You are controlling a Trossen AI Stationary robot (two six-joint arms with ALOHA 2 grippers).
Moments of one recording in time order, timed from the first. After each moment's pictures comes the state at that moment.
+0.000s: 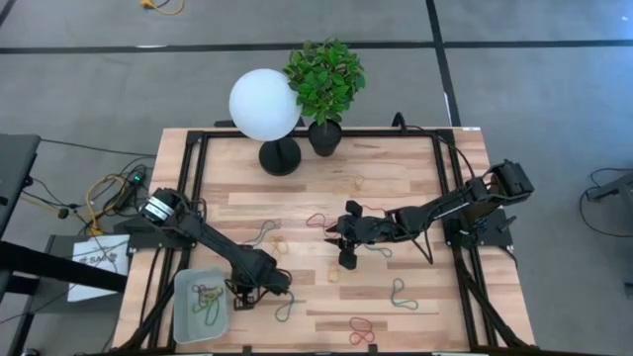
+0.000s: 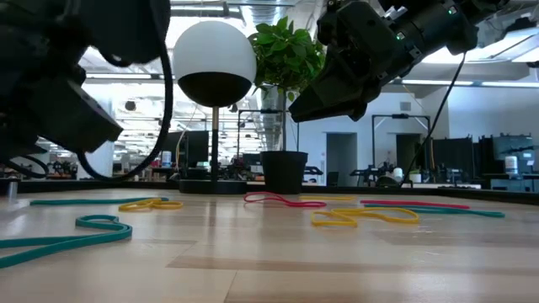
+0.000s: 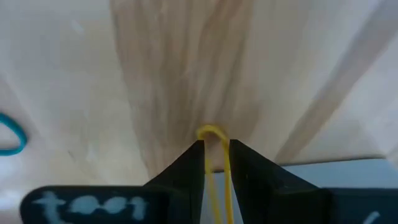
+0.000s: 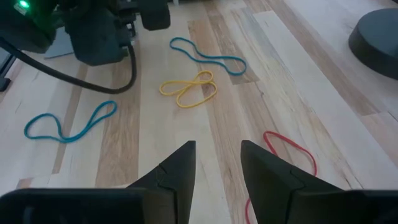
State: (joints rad) left arm -0.49 1.92 1.16 -1.07 0.31 -0.56; right arm 0.25 1.62 0.80 0.24 0.26 0.24
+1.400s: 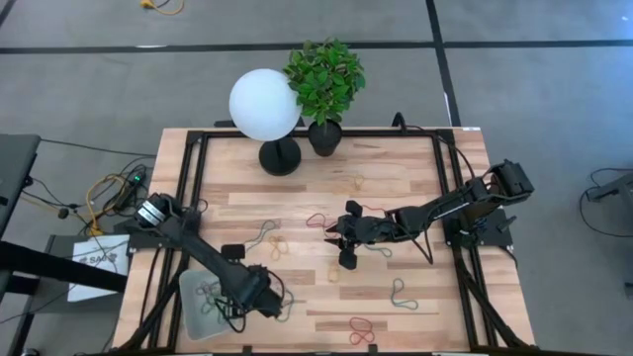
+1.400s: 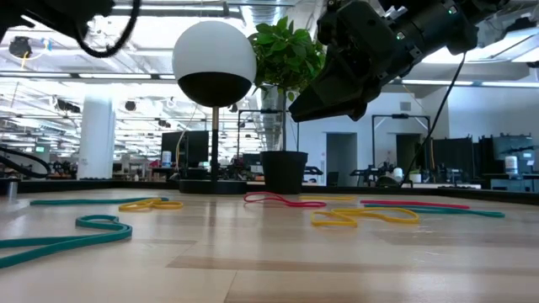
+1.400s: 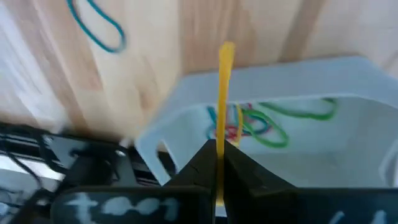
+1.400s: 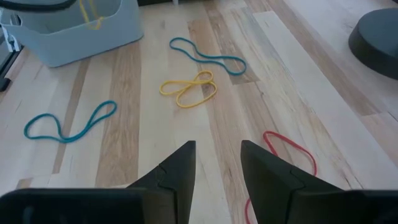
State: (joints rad) left arm -0.63 1.90 1.53 -1.57 0.16 -0.71; right arm 0.25 1.62 0.80 0.24 0.26 0.24
